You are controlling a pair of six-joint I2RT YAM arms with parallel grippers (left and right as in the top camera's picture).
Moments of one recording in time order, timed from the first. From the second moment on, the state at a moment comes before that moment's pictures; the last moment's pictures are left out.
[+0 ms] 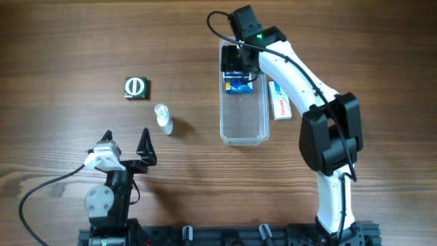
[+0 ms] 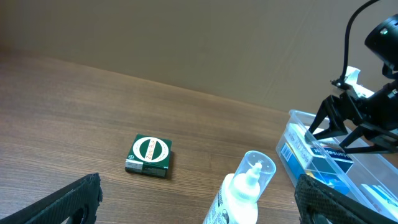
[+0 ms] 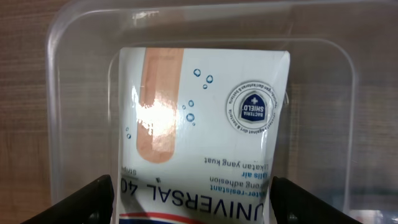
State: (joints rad) left arm 0.05 0.01 0.01 -0.07 0.10 -0.26; right arm 0.44 2.22 1.90 -0.84 0.03 0.42
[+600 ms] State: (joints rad) left arm 0.05 0.01 0.01 -0.07 0.10 -0.26; right arm 0.14 1.77 1.93 -1.26 0.08 0.08
